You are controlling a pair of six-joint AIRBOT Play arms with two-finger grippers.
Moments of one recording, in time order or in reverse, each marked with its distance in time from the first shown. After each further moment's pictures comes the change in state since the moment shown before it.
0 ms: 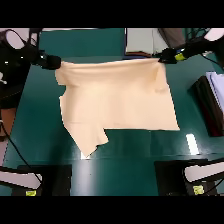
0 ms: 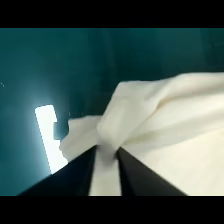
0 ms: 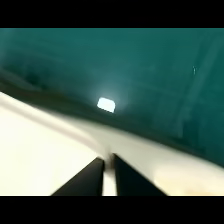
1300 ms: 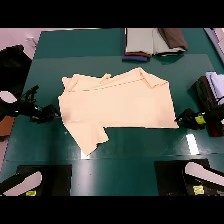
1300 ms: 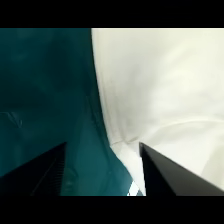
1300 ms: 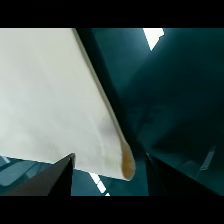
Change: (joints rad) left arm 0.234 0.437 -0.937 -0.278 0.048 -0.027; right arm -0.570 0.397 -1.074 0.077 0.075 -0.066
